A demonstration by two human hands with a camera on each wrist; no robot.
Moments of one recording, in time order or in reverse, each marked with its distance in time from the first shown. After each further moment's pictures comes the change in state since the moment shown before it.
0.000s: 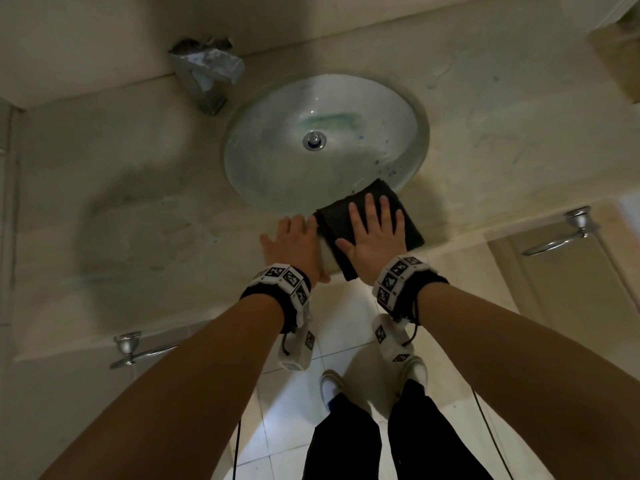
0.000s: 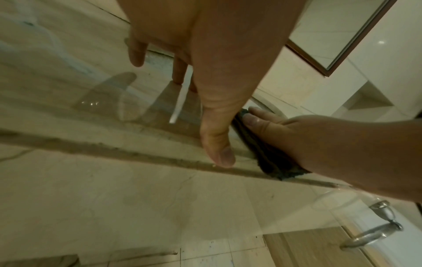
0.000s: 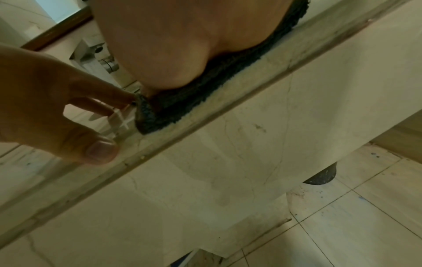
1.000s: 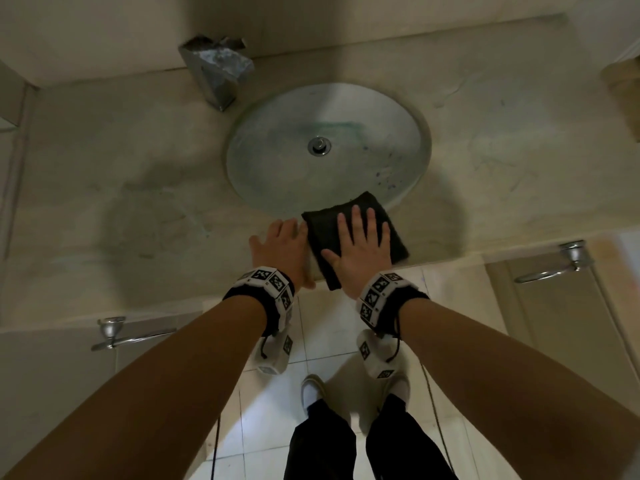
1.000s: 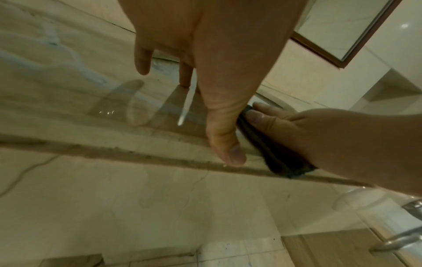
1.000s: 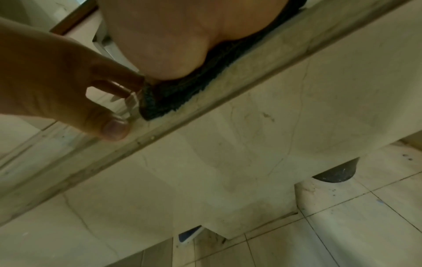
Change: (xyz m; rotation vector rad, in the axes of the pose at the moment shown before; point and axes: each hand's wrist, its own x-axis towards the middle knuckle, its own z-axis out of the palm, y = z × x) left_hand 0.001 0.001 0.003 0.006 0.002 -0.027; right_hand -0.002 -0.001 -0.002 -0.026 -0.017 -0.086
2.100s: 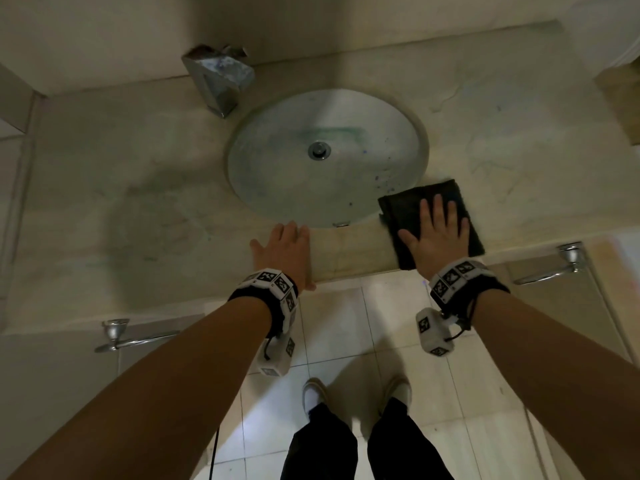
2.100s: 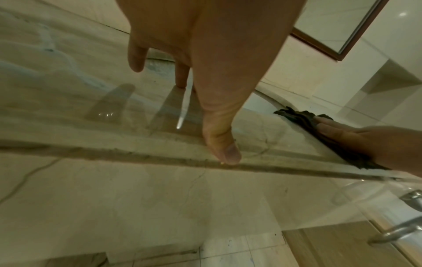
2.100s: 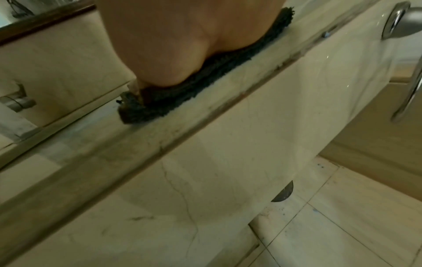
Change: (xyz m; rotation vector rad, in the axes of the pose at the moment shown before) left_hand -0.001 0.002 -0.002 -0.022 -0.056 -0.002; right_hand 0.003 0.123 -0.018 0.036 0.043 0.267
